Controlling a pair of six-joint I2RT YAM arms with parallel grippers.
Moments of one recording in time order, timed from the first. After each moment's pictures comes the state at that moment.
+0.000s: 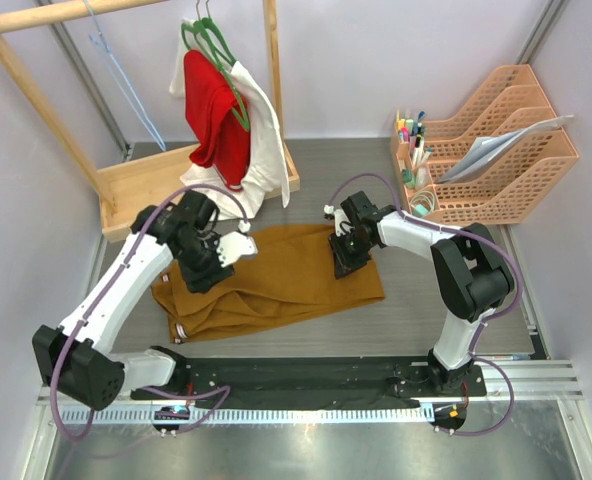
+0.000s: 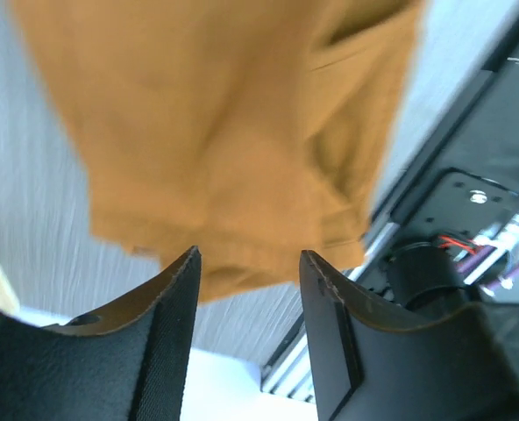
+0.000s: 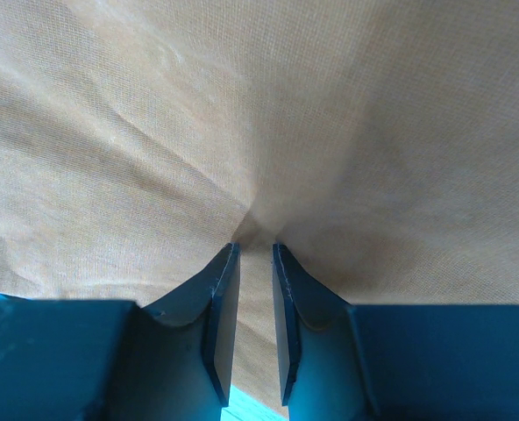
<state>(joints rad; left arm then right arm) -0.37 1.26 1.22 -1.32 0.16 0.81 0.48 1.79 1.11 -0.56 -0.31 0.09</state>
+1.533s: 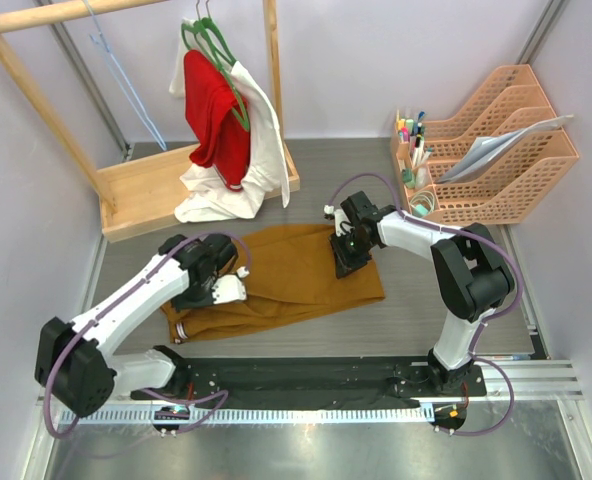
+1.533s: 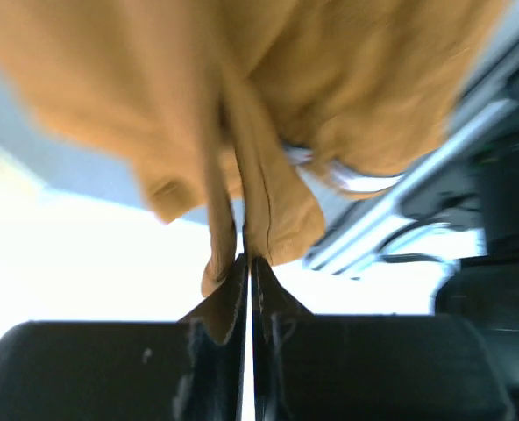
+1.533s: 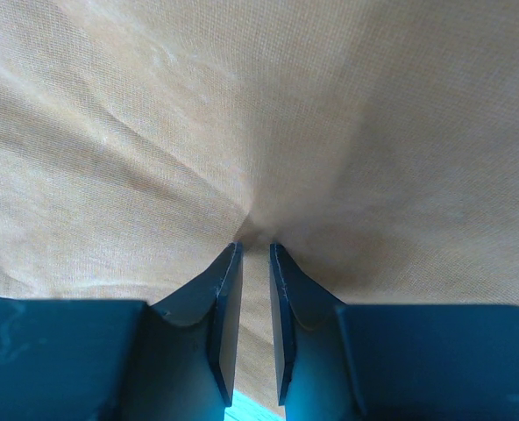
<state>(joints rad) -0.57 1.22 0.93 -1.34 -0.27 0.76 0.48 1.79 1.11 -0.56 -0.29 0.08</state>
